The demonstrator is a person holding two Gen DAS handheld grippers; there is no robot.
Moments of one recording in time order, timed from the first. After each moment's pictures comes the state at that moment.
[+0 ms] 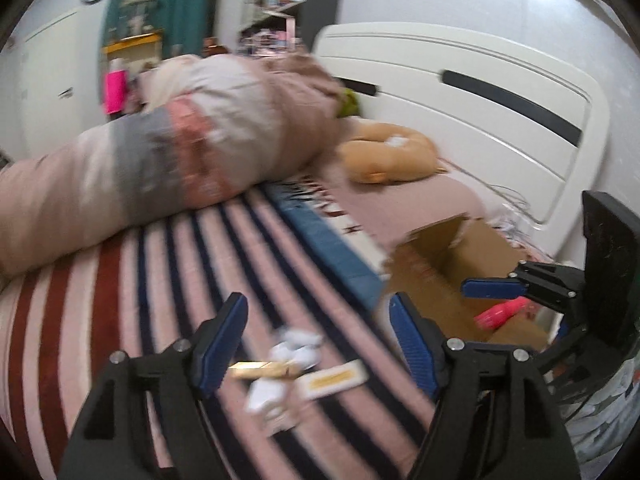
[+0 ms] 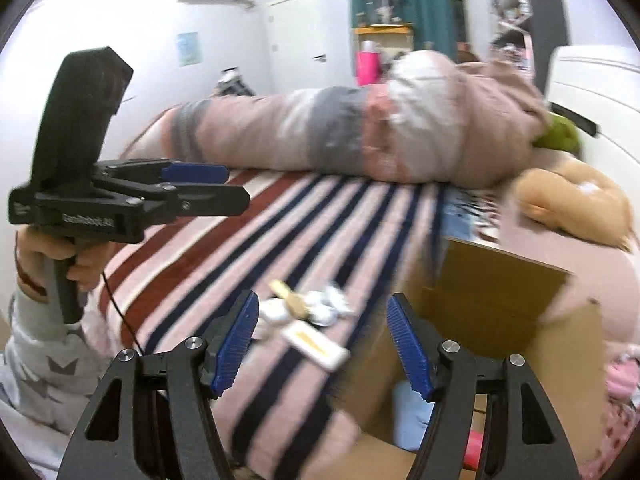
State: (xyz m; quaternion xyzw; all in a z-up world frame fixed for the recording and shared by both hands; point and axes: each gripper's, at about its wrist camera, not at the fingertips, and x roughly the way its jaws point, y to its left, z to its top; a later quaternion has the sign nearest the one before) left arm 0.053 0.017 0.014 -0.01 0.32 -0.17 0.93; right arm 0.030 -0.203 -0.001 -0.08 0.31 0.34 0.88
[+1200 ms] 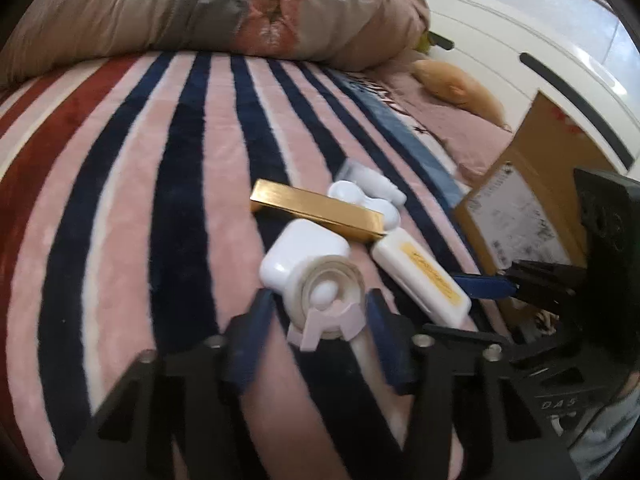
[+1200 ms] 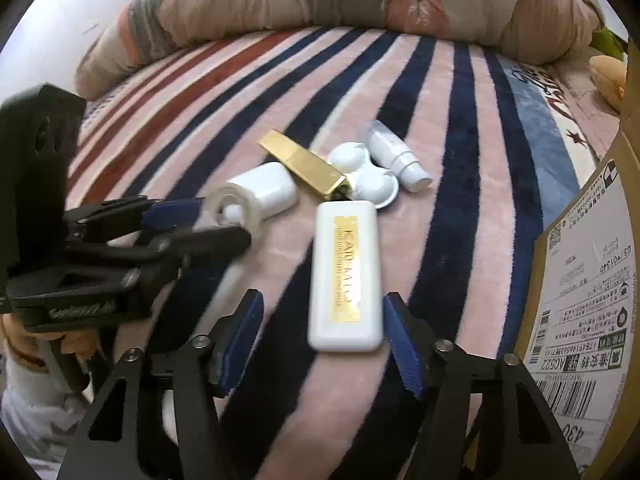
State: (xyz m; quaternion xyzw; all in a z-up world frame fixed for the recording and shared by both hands) left arm 0.065 0.043 -0.192 -0.14 0.42 -0.15 0.88; right arm 0.084 -0.128 -0.175 -0.12 0.49 0.29 0.81
